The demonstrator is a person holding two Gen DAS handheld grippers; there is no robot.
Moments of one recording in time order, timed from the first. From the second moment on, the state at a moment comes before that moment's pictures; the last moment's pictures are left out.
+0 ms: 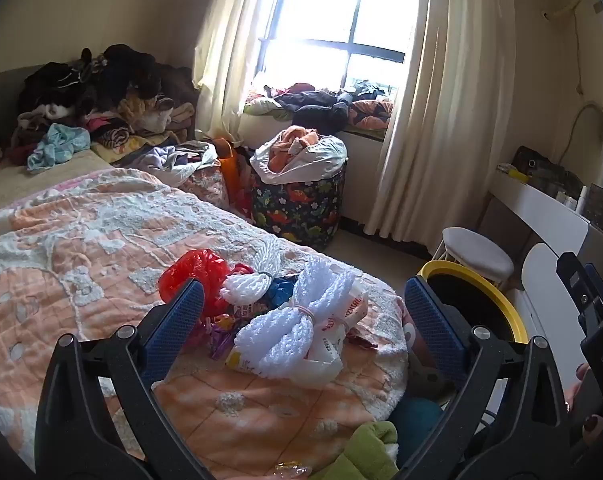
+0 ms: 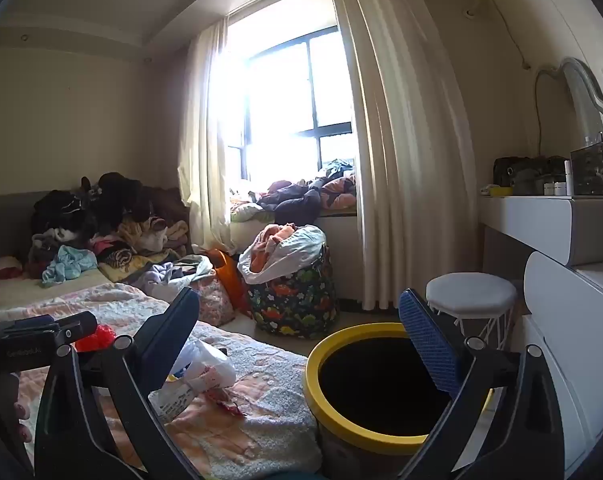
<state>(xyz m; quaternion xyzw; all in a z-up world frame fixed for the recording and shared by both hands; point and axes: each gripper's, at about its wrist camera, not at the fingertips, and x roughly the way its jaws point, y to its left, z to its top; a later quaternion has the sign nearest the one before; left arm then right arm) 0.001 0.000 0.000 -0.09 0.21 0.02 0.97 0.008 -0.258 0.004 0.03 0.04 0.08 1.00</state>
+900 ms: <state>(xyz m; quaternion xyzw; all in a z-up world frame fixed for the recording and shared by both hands) -0.001 -0.005 0.002 -0.10 0.20 0.02 0.98 0.004 -0.259 0.006 0.03 0.04 0.08 1.00</state>
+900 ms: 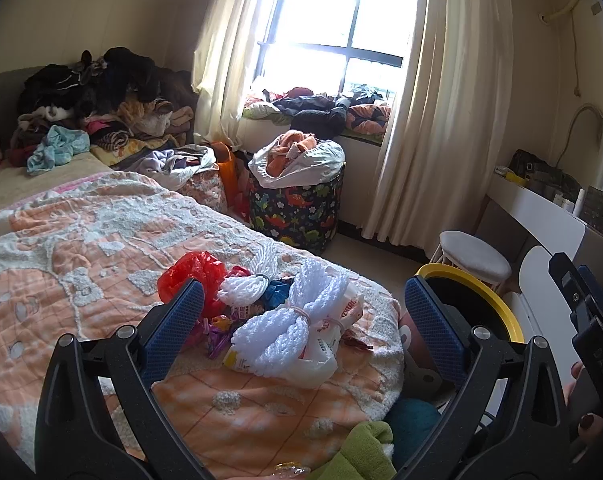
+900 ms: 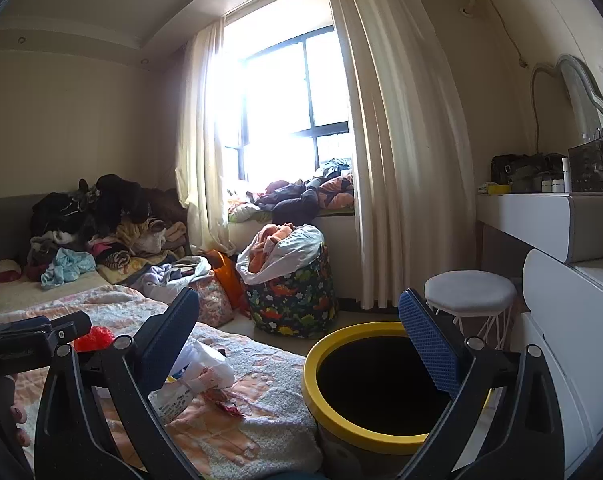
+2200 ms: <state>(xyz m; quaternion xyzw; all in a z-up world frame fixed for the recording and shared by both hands) -0.001 -0.006 0.010 -0.10 0.19 0.02 0.98 0.004 -0.260 0.011 0.04 0.04 0.08 0.99</state>
